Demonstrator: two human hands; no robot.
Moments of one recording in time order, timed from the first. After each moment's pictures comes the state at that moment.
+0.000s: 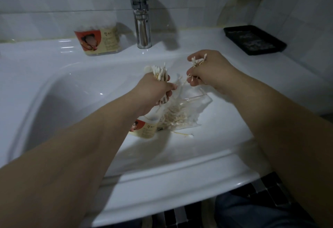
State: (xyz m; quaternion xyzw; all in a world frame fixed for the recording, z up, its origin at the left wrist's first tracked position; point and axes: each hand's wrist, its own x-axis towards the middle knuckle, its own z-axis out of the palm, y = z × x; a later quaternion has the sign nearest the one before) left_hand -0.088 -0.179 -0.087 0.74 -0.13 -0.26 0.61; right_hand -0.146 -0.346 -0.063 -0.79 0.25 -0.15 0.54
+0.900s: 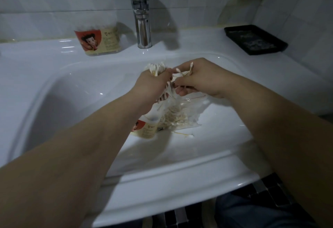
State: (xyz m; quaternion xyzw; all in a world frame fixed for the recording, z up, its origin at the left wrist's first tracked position) left_hand -0.082 -0.183 -0.092 0.72 -0.13 -0.20 0.65; right_hand -0.155 -0.329 -0.063 -0.80 0.11 -0.01 0.59
